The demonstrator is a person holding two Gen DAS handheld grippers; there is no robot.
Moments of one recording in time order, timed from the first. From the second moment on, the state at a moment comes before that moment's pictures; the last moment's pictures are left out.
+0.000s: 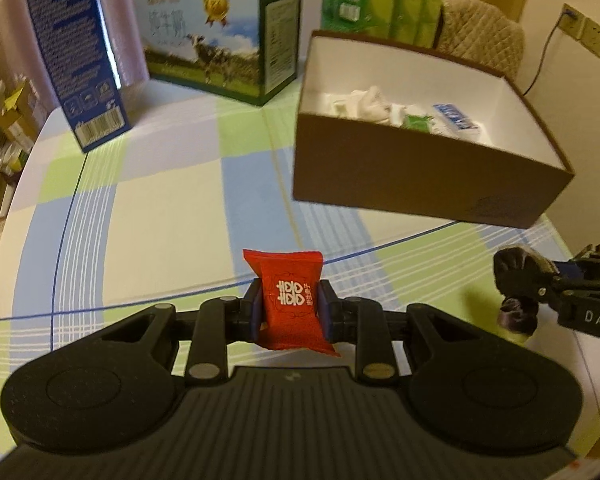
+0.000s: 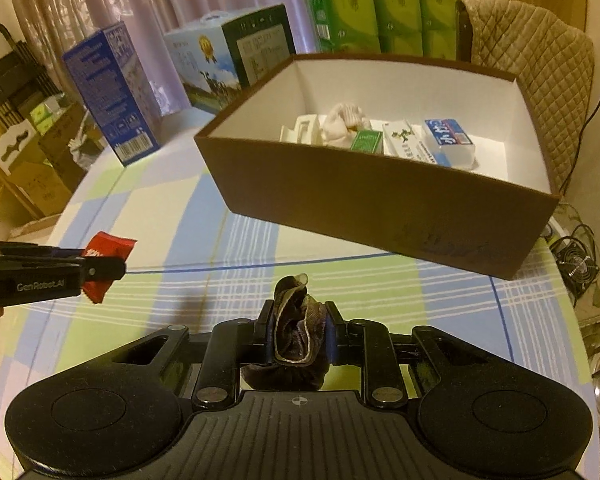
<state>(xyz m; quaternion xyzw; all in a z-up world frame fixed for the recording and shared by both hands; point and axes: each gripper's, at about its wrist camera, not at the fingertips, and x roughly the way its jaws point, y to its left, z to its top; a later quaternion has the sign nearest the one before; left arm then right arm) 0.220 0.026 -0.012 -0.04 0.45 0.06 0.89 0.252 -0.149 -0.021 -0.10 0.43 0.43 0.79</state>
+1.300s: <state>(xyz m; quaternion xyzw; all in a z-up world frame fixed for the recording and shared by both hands) 0.313 -0.077 0.049 0.00 0.39 -0.01 0.92 0.340 -0.184 0.054 -0.06 0.35 0.44 0.83</state>
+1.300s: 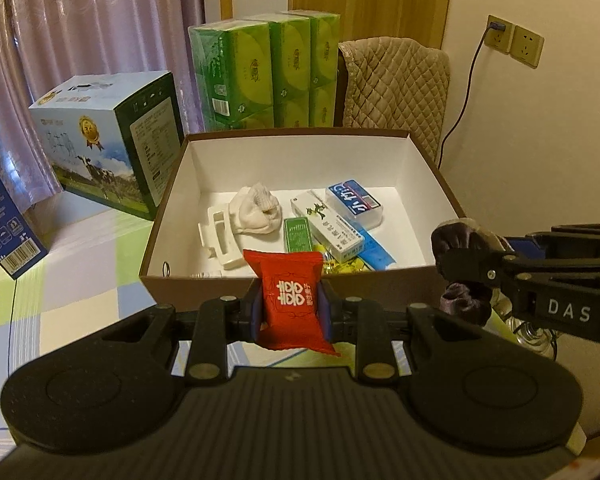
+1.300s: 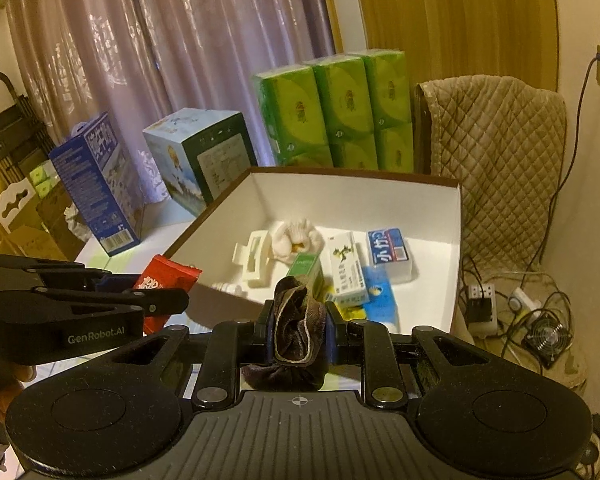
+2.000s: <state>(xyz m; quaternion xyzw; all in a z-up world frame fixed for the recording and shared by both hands) 0.372 -0.068 0.042 0.00 0.39 0.02 0.92 0.401 -0.167 0.047 -0.05 0.35 0.42 0.83</state>
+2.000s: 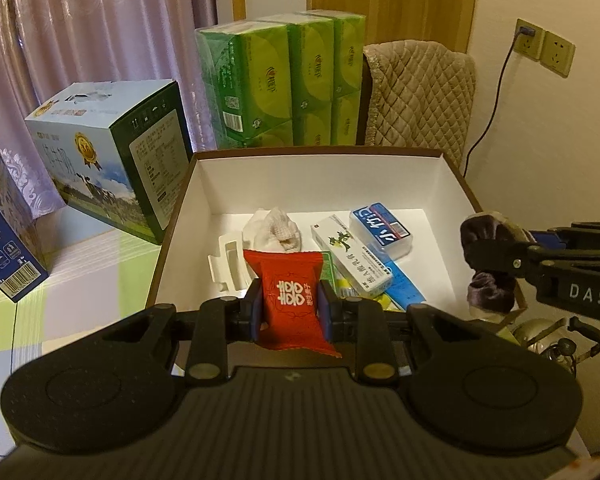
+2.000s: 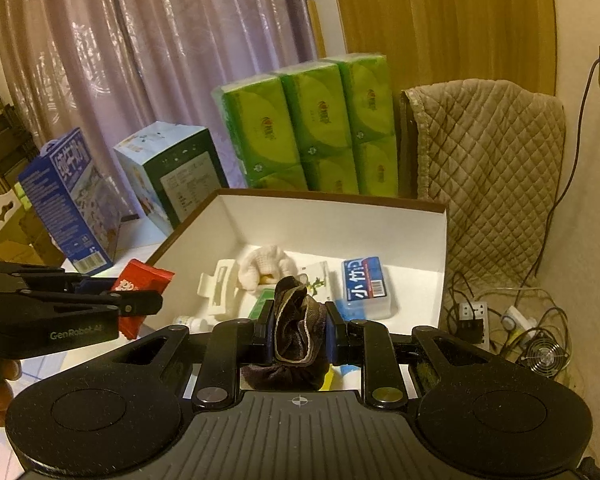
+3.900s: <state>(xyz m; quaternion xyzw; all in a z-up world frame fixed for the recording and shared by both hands) 0.436 -0.053 0.001 0.01 0.43 0.02 0.90 0.471 -0.141 -0.013 -0.06 0.38 0.35 0.85</state>
